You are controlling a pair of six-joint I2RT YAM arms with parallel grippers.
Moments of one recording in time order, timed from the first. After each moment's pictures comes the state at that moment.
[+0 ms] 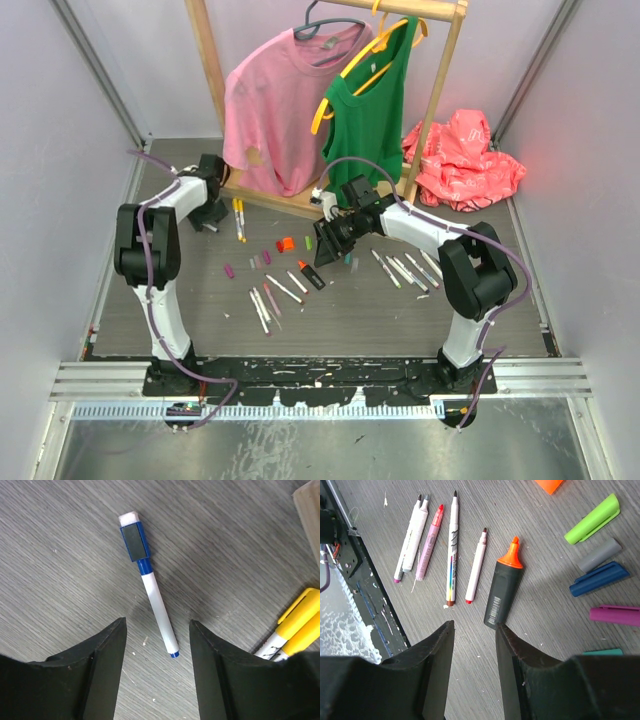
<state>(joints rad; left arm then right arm) -0.11 2.01 1.45 -0.66 -0.45 -0.72 0.55 1.80 1.24 -0.48 -0.70 -0.04</state>
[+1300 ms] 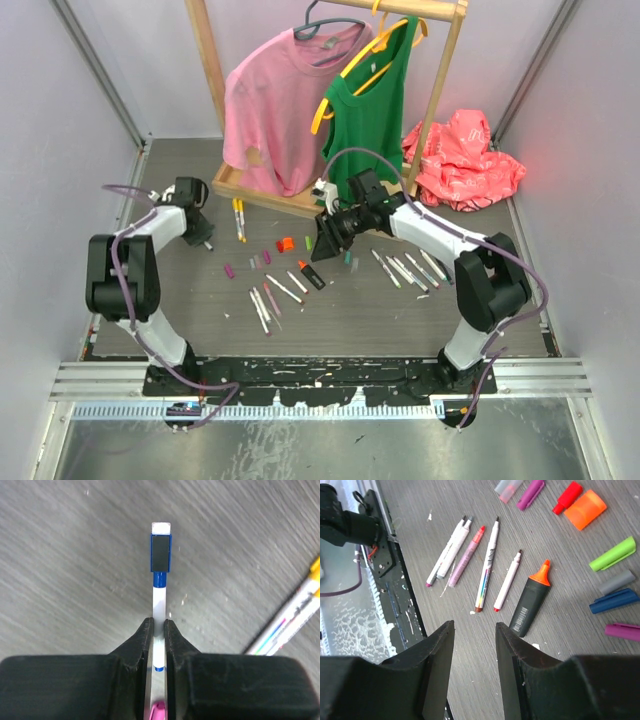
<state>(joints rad) -0.02 1.77 1.10 -0.45 -0.28 -0.72 0.55 1.72 1.24 -0.46 -0.79 -0.05</state>
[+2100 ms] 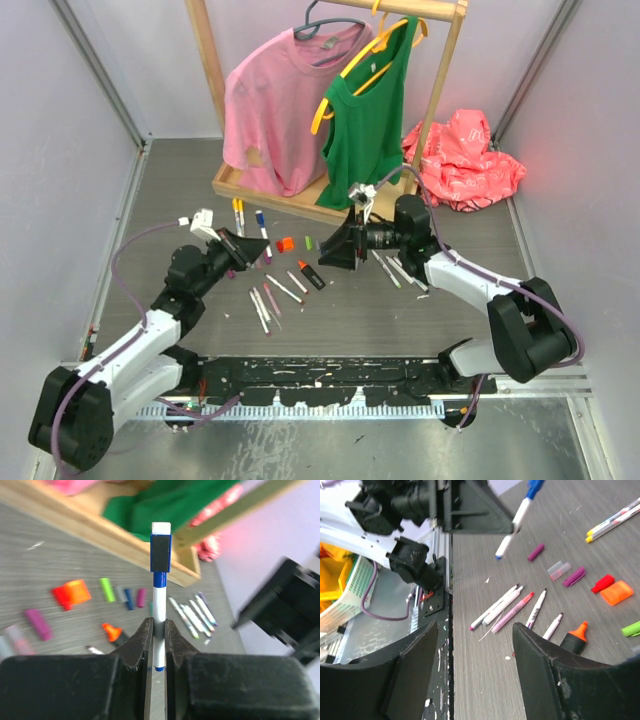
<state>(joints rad) -0.33 0.90 0.32 0.44 0.21 -0.83 0.47 1.37 0.71 0.47 -1.04 0.36</state>
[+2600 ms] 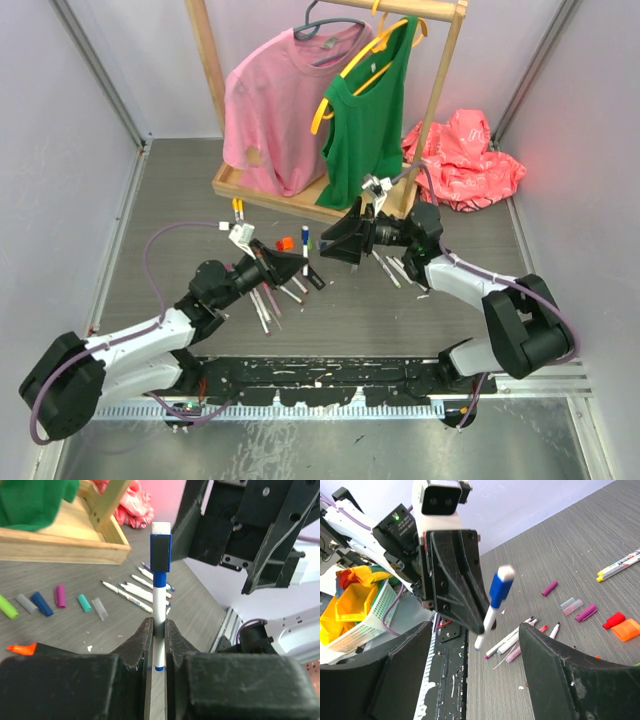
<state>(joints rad) -0.70 0.97 0.29 0.77 0.19 -0.70 0.43 1.39 0.64 0.94 -1.06 0.69</state>
